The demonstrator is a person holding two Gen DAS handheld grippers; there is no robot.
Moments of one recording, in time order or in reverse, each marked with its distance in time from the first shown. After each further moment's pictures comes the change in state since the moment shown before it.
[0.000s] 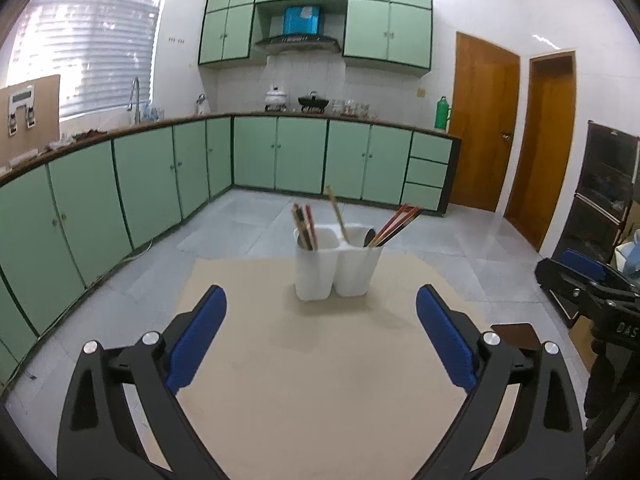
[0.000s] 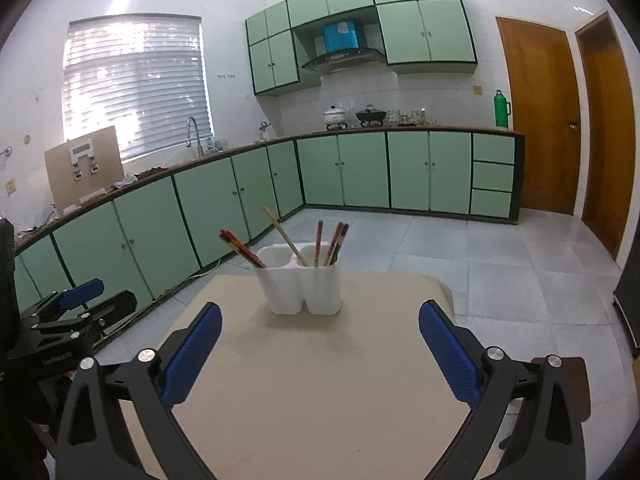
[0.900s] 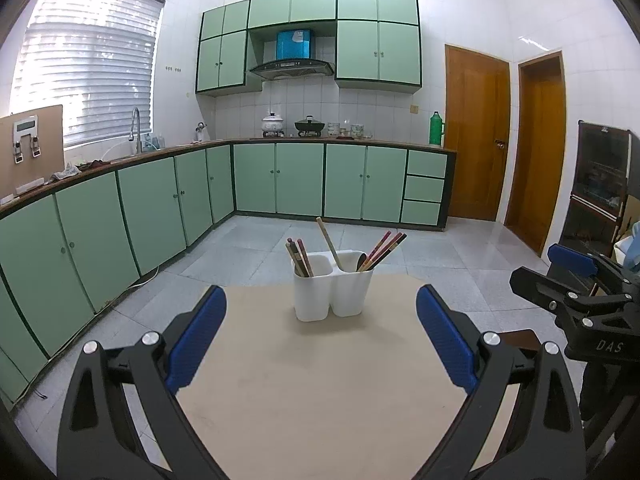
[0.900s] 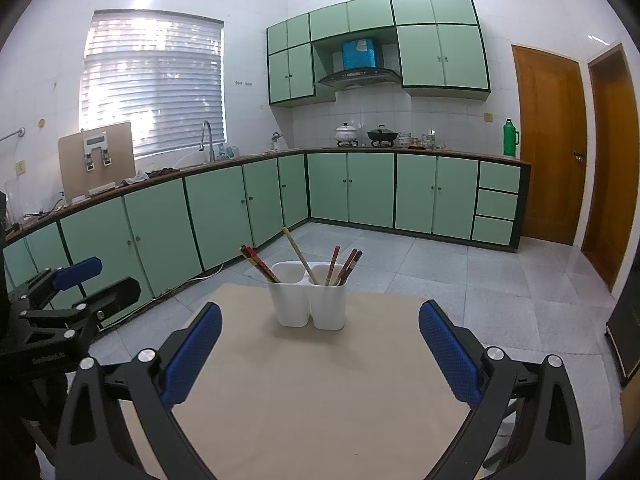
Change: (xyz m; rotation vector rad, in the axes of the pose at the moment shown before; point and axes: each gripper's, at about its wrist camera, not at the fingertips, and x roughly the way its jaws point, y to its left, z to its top) left arm -0.039 -0.025 0.006 0.051 -0.073 0.023; right arm -0.029 0.026 0.006 -0.077 -0.040 -0.001
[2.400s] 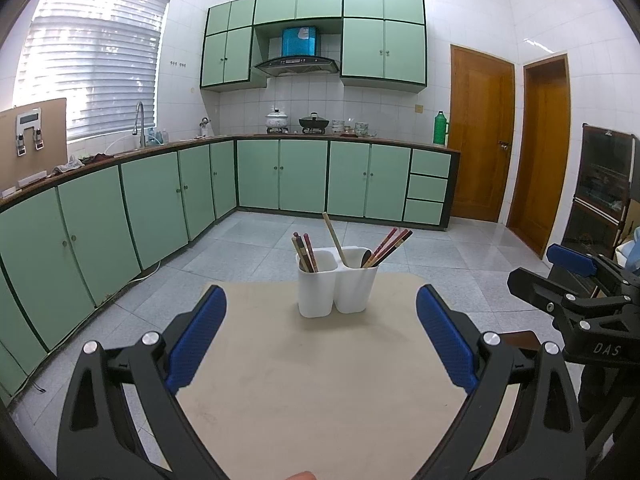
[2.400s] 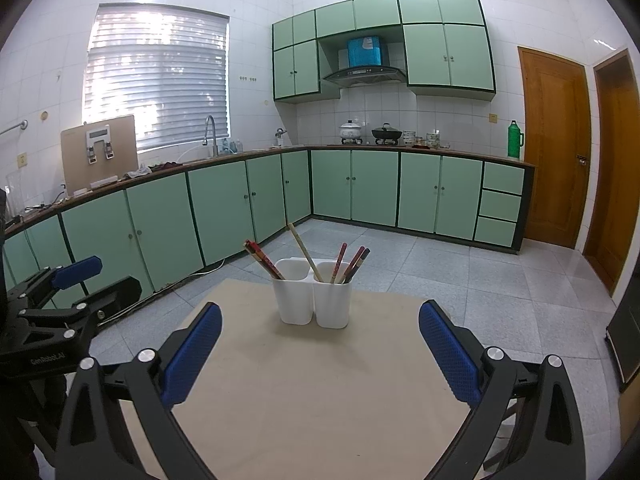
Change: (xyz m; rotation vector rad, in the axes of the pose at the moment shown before) left arm 0.003 0.008 0.000 -0.020 0.008 0.007; right arm 0.006 0.003 0.000 -0.014 0.008 0.007
